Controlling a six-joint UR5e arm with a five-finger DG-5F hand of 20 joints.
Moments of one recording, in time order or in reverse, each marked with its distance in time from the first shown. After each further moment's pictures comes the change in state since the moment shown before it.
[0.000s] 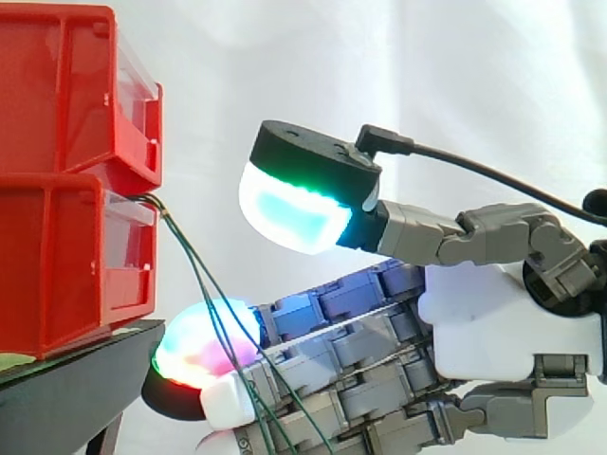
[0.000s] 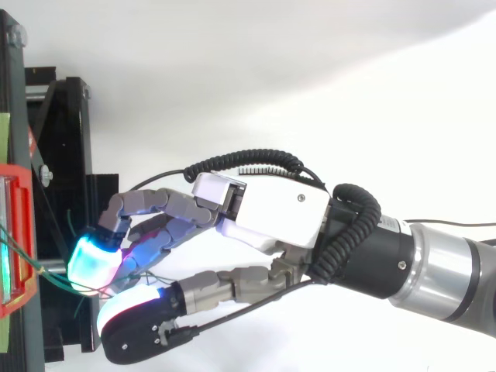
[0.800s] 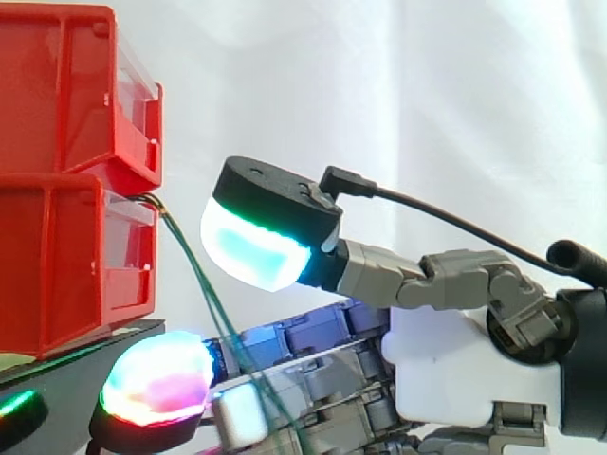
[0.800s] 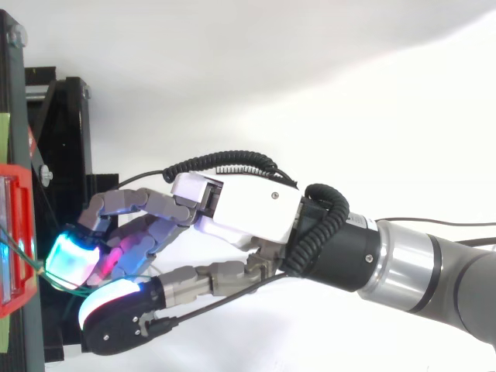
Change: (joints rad) arm -0.009 -0.065 0.042 0.068 -0.012 0.017
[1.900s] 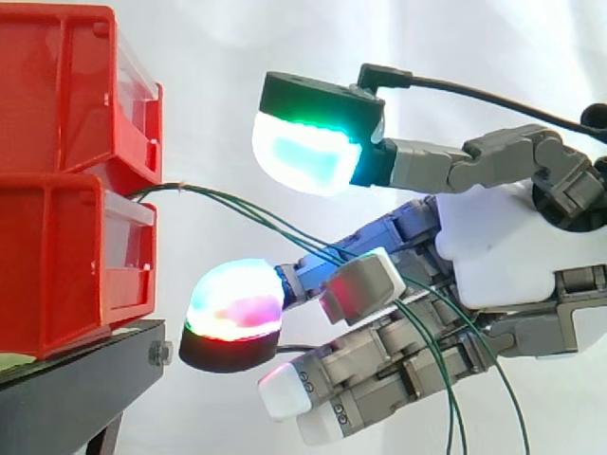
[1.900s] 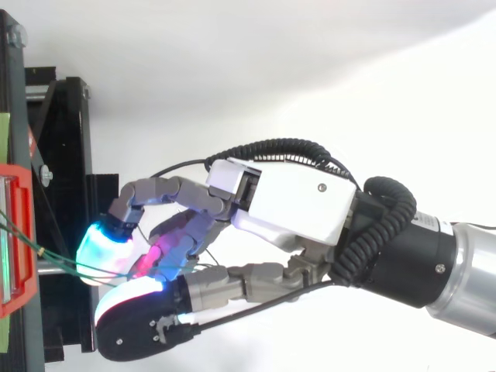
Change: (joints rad) arm 0.010 0.094 0.071 -0.361 0.036 0.058
